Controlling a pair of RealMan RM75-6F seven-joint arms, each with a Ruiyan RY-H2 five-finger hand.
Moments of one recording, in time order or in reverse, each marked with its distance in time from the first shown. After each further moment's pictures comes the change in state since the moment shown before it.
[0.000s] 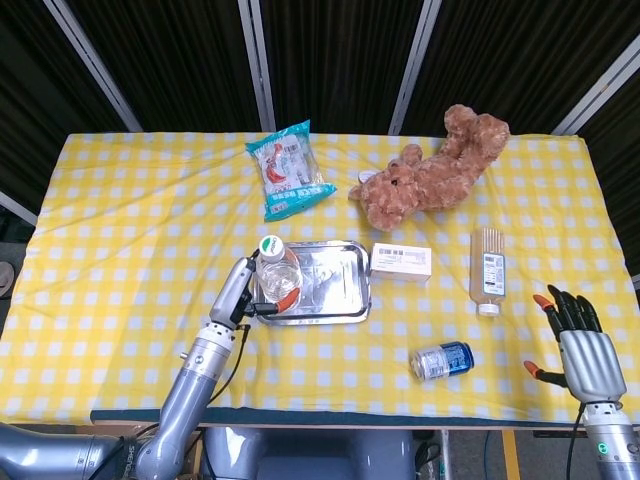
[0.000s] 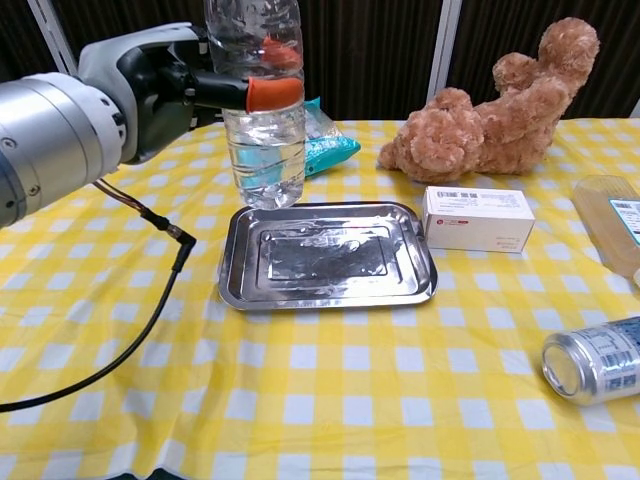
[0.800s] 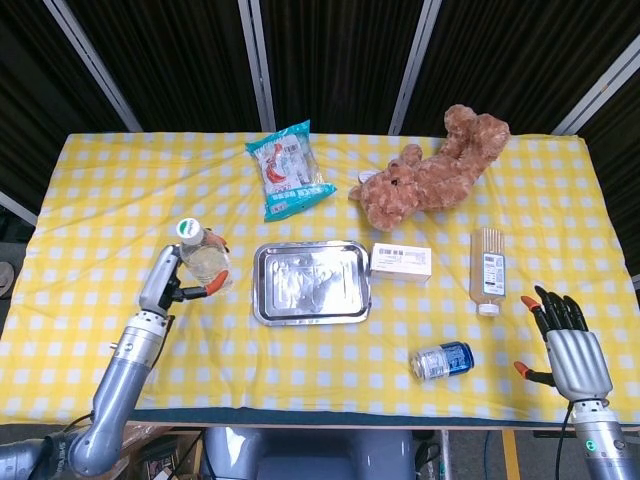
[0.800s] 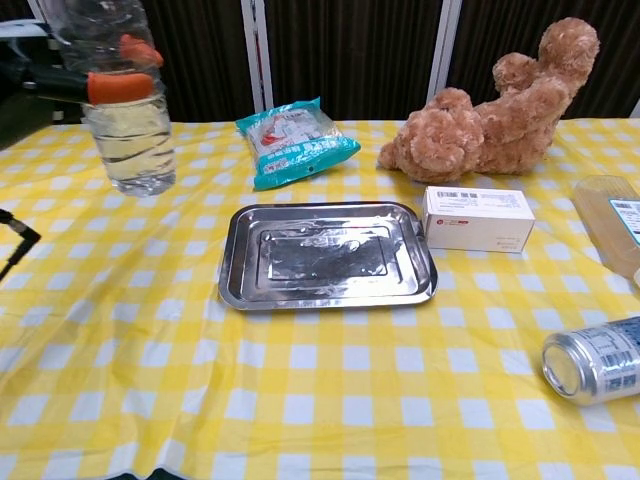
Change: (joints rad) left arm 0.134 0.242 0.025 0.058 0.084 -0.115 -0.246; right arm 0.018 -0.023 0.000 -0.011 0.010 -0.031 -0.040
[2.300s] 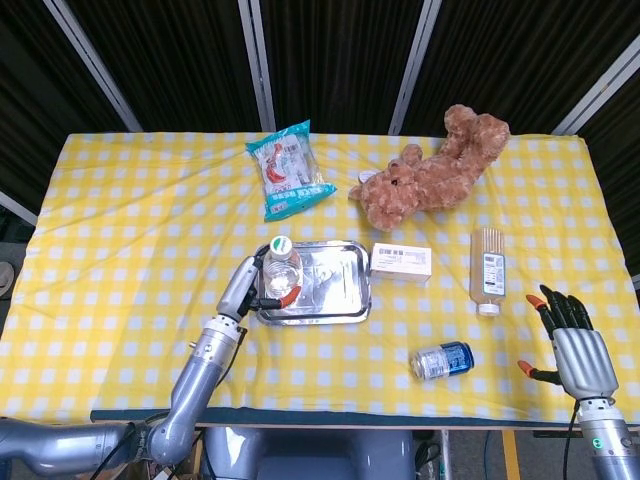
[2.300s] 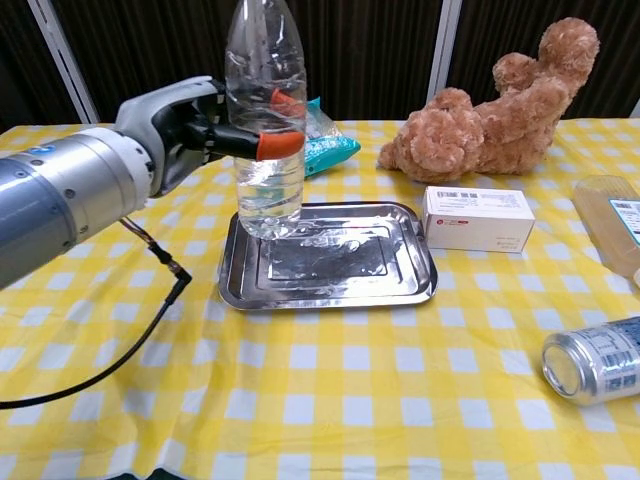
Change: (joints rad) left arm -0.172 -0.320 -0.024 0.160 -0.072 0.005 0.213; right arm 0.006 0.013 -0.002 0.023 0.005 -0.016 0.074
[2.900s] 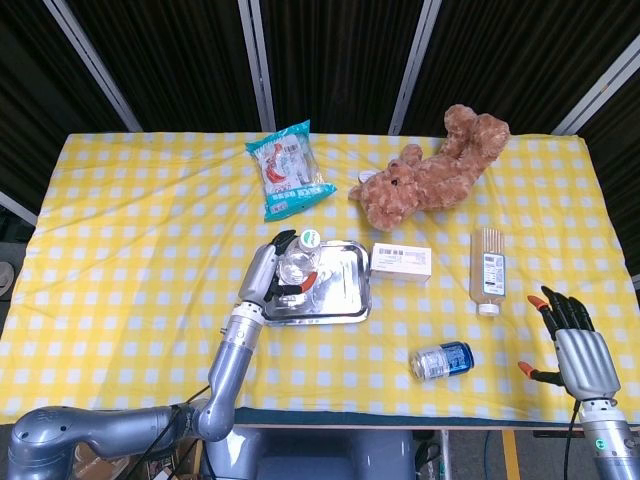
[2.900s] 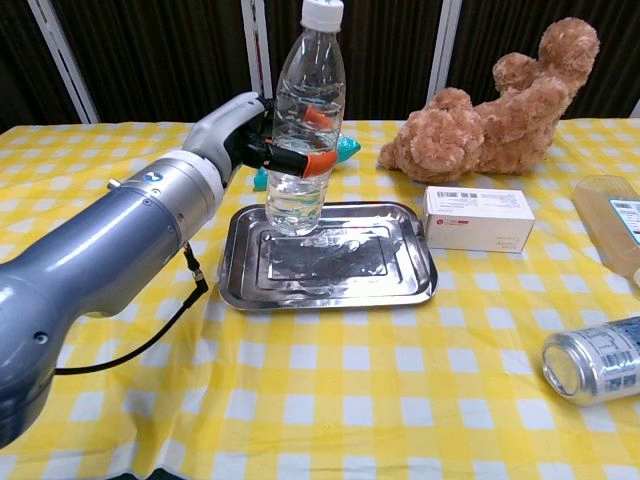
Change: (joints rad) left arm -0.113 -0.204 -0.052 0.363 0.043 -0.006 0.008; right arm -0.002 0.007 -0.002 0.002 0.004 -0.005 0.040
